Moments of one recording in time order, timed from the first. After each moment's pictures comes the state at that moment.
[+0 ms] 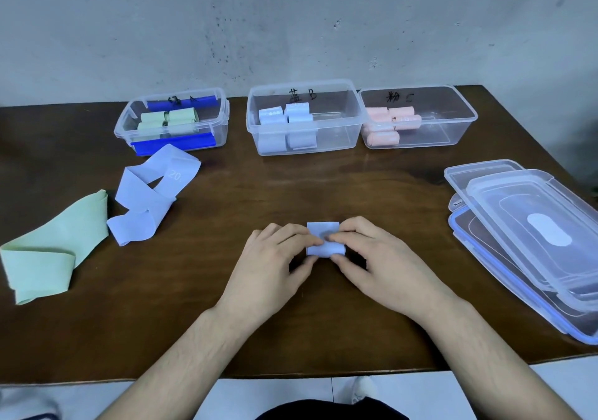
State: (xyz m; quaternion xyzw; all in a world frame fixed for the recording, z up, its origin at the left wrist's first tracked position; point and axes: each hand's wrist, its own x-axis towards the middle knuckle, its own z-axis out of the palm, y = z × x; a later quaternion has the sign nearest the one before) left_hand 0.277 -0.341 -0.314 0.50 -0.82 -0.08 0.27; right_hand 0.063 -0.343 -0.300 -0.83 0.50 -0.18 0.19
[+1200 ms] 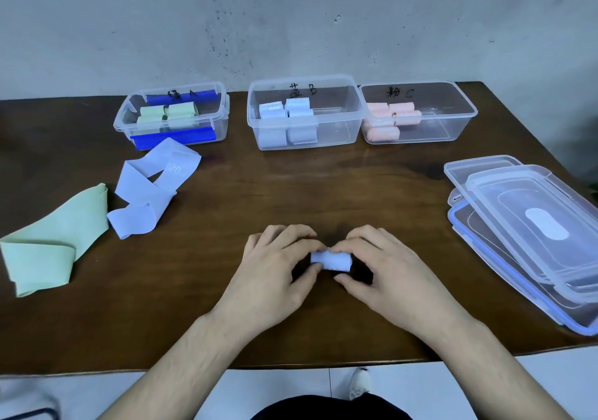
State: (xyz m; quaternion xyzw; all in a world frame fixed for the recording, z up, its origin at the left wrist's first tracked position) left_hand 0.278 -0.321 -0.302 0.52 -0.83 -0.13 0.19; right_hand 0.062 -0.314 -0.294 -0.83 0.51 -0.17 0.15
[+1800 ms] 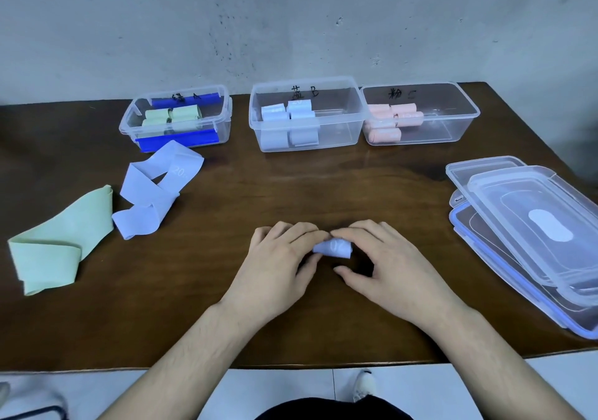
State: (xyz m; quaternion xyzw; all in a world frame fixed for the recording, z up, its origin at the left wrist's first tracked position) left_hand 0.270 -0.331 -0.305 0.52 -0.83 -0.06 0.19; right_hand 0.059 -0.327 -0.294 -0.82 0.53 -0.15 0.15
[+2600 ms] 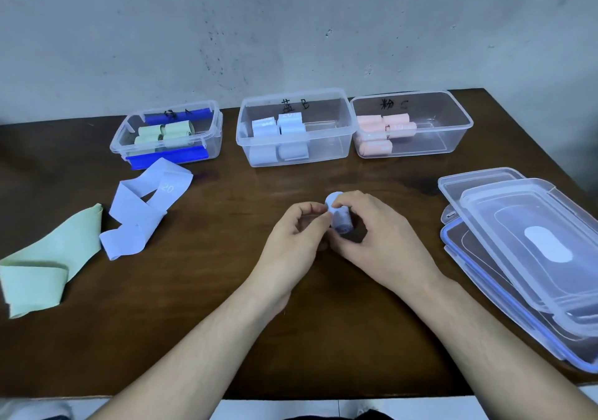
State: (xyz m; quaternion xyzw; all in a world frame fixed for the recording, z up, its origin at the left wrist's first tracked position) left_hand 0.205 -0.364 -0.262 0.57 -0.43 -0.56 0.42; right_hand 0.052 -0.374 -0.269 -0.75 0.55 -0.28 0.22
